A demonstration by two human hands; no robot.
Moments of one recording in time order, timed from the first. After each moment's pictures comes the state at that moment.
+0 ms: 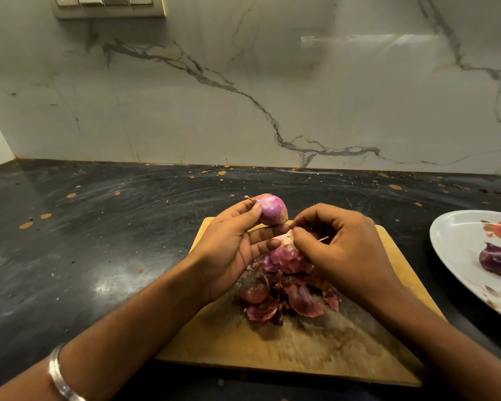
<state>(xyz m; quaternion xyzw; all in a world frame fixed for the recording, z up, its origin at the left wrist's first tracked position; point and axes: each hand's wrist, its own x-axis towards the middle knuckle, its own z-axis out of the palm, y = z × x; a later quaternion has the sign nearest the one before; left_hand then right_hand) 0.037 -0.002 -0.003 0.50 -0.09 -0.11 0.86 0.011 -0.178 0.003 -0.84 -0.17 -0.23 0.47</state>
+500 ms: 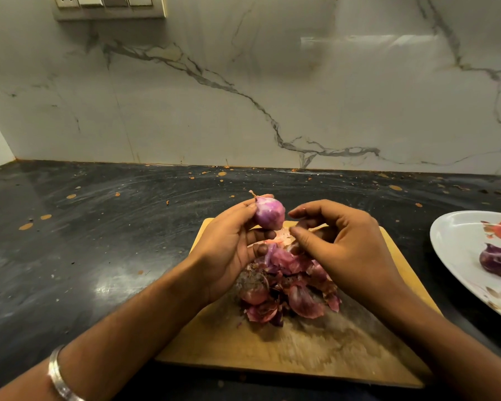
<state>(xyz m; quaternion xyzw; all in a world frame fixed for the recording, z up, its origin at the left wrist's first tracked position) 0.037 -0.002 -0.003 0.55 -0.08 -0.10 0.83 0.010 -0.181 0.004 -0.81 -0.18 -0.20 0.52</state>
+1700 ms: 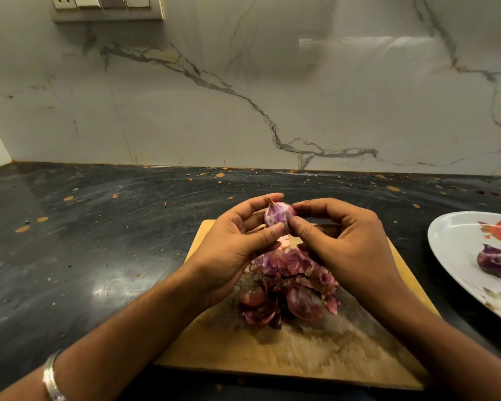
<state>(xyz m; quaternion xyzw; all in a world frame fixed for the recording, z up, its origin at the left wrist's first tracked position) 0.033 -0.002 -0.006 0.57 -0.18 -0.08 0.79 0.014 -0.184 0.001 -0.77 -0.18 -0.19 0.58</state>
